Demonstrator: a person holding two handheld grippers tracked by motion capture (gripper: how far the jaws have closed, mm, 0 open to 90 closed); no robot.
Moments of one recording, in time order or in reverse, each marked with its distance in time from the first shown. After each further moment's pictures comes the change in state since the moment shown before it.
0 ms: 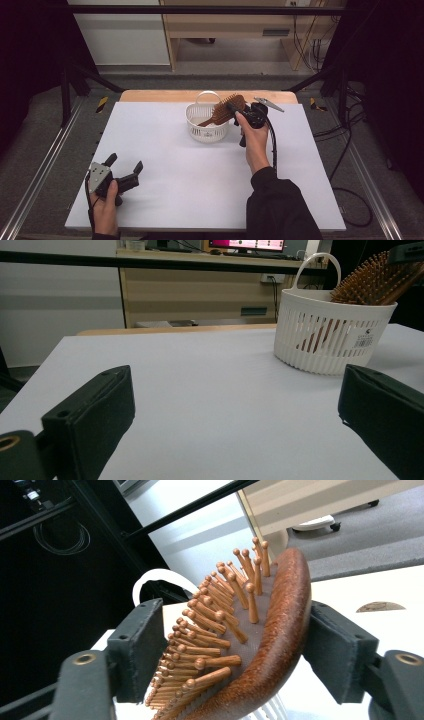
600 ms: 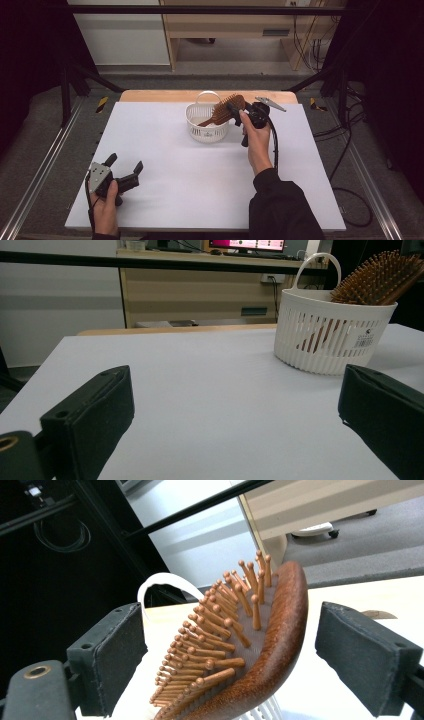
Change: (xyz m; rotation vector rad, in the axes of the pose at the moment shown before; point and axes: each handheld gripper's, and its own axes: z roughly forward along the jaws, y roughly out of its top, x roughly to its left) left arm 0.000 0.000 0.000 0.000 0.002 0.000; right arm 0.002 0.005 -0.008 -0.014 0.002 -0.034
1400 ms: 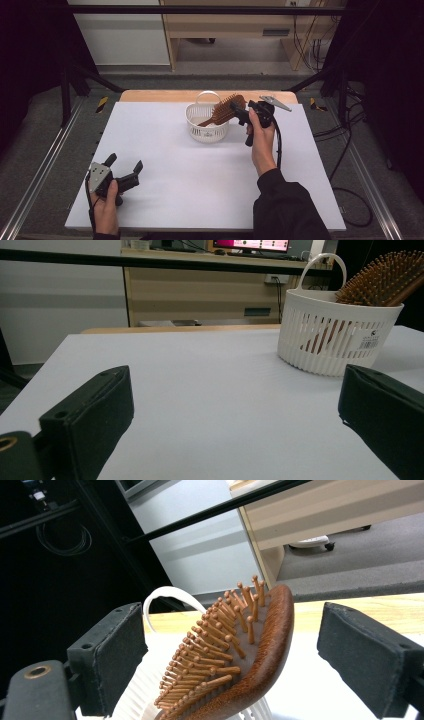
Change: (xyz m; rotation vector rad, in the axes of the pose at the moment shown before) left arm 0.000 -0.001 0.001 -0.001 0.013 -0.009; right arm 0.002 0.010 -0.015 -0.028 -0.004 -0.030
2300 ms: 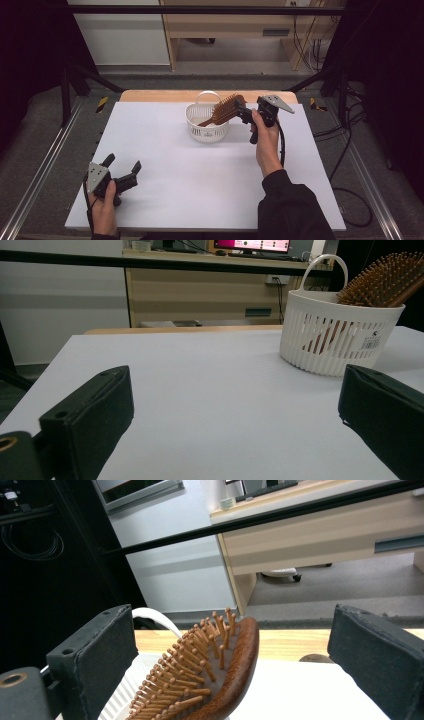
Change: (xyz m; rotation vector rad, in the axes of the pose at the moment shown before) left arm 0.004 0.001 -0.003 -0.001 0.003 0.000; right arm 0.003 0.008 -0.012 -0.093 -0.097 -0.119
